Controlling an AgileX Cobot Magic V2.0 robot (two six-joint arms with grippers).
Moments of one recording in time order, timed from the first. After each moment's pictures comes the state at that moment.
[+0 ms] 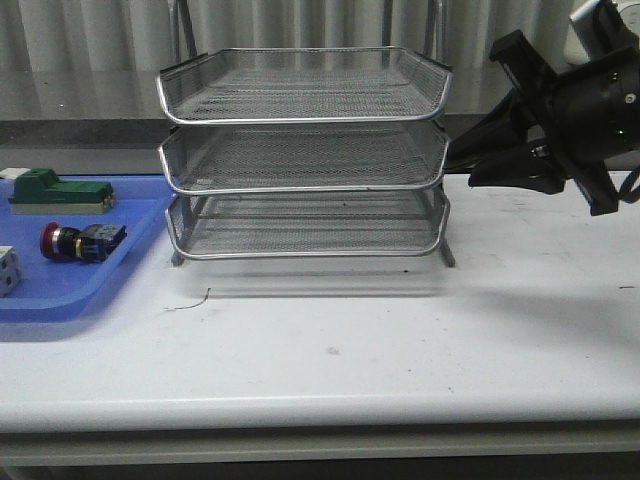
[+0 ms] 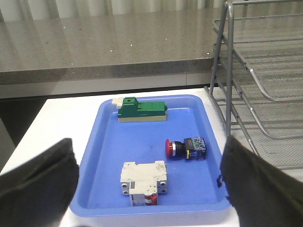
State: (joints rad) left arm -0.02 0.40 -0.41 0.03 0.28 0.03; right arm 0.01 1.74 -0.88 1.79 0.69 -1.21
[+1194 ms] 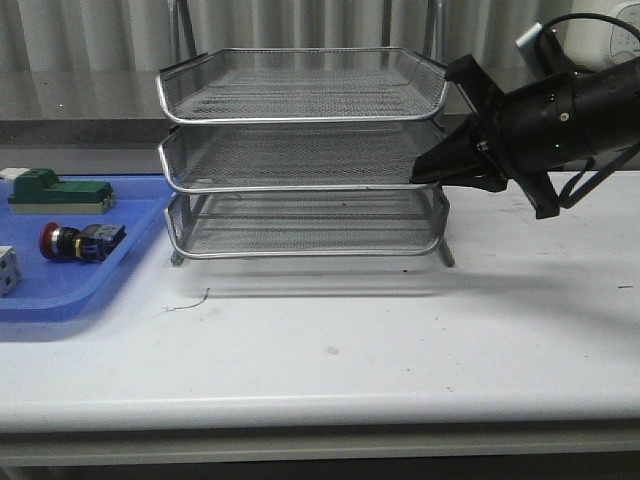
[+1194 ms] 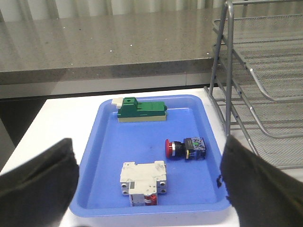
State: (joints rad) left arm -0.02 0.40 -0.41 0.03 0.28 0.03; right arm 0.05 1.90 -1.04 1.79 0.71 -1.20
